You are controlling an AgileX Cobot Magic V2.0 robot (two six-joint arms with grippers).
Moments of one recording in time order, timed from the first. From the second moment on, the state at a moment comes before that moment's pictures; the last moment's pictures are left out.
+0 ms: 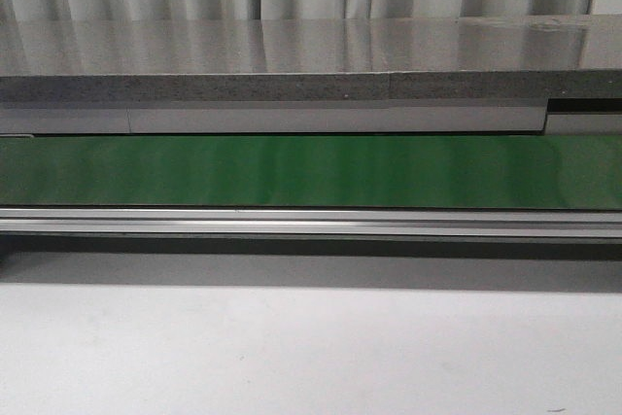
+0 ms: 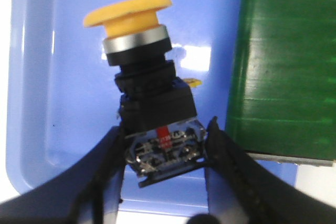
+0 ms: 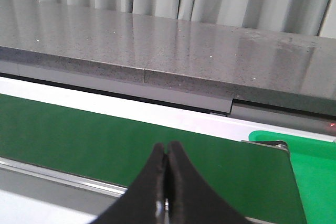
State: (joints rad) left arm 0.34 1.76 -1.47 -0.07 1.11 0.35; right arm -0.04 0.05 -0.31 0.43 0.42 -0.44
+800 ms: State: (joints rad) left arm 0.34 2.01 -1.43 0.00 0.91 0.49; right arm -0.04 0.05 -0.31 0.43 0.42 -0.44
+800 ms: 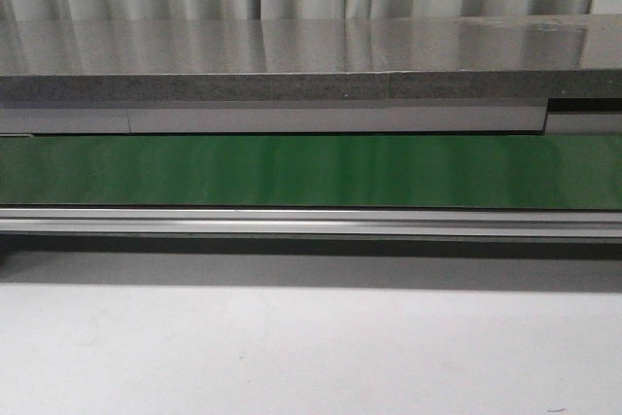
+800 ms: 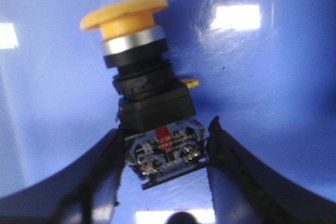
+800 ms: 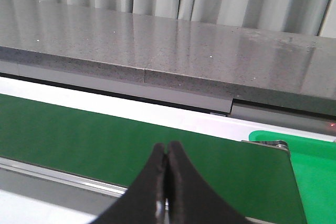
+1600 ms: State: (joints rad) left arm 0.33 1.68 -1.54 -0.12 1.03 0.42; right arm -0.04 0.05 -0.31 0.43 0.42 -0.44
